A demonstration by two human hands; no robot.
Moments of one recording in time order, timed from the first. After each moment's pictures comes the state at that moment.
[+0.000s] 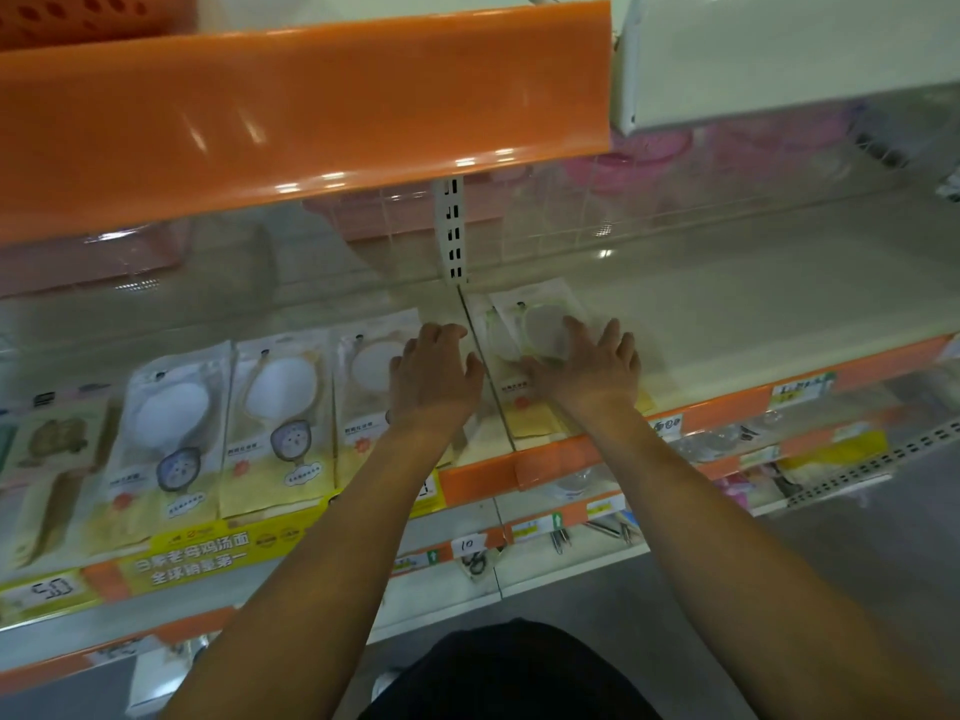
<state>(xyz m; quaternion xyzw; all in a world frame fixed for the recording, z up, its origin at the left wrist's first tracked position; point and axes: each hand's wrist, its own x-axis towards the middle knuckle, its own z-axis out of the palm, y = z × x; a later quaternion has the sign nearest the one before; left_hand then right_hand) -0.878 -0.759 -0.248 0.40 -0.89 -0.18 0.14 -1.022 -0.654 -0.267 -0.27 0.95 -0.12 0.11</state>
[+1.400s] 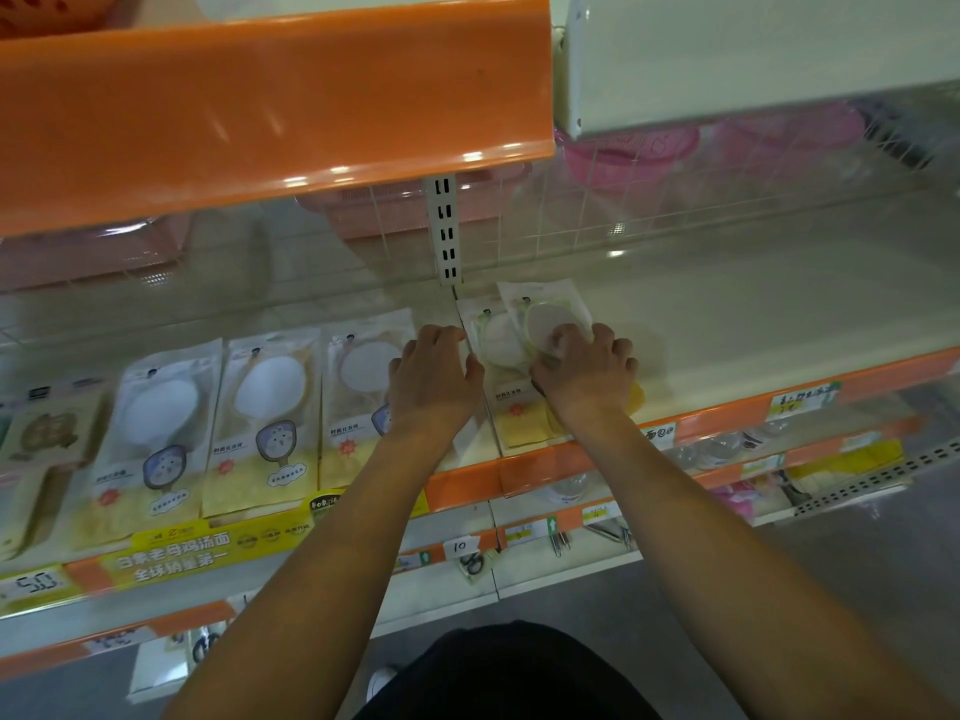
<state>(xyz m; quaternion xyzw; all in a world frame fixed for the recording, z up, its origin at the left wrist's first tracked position) -0.894 -0.751 -0.253 0.42 -0.88 -0.17 0.14 -1.031 -0.653 -0.270 -0.29 0.94 -0.14 0.04</state>
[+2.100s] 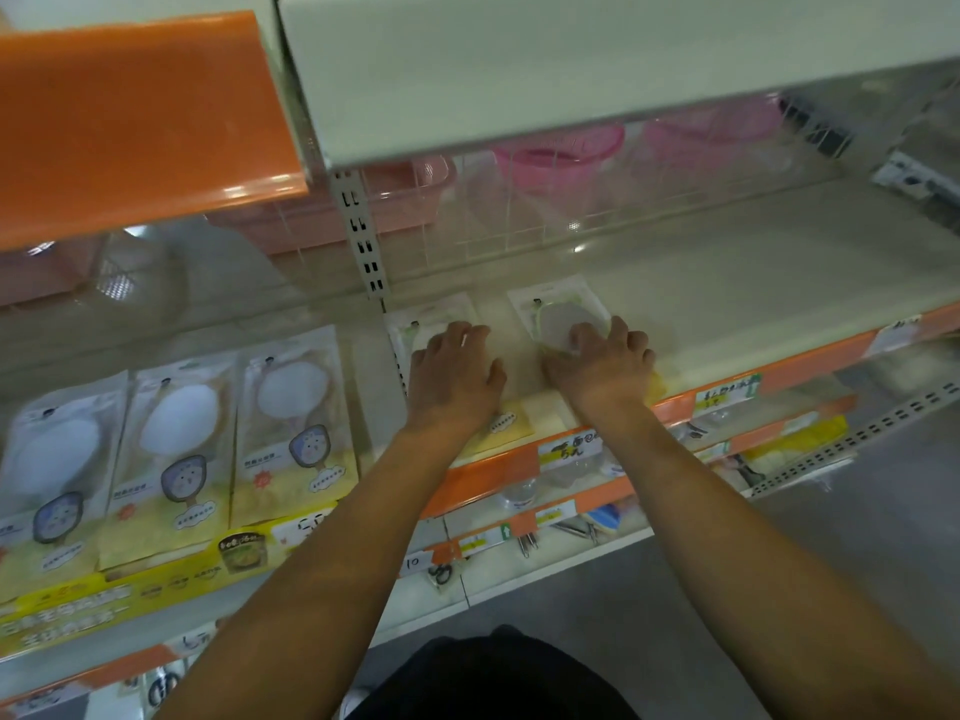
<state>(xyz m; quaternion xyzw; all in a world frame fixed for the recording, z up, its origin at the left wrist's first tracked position) -0.979 -0.702 -0.252 0.33 -0.93 -0.15 0.10 -1.117 -0.594 -0.273 -0.25 0.96 -0.11 0.03</state>
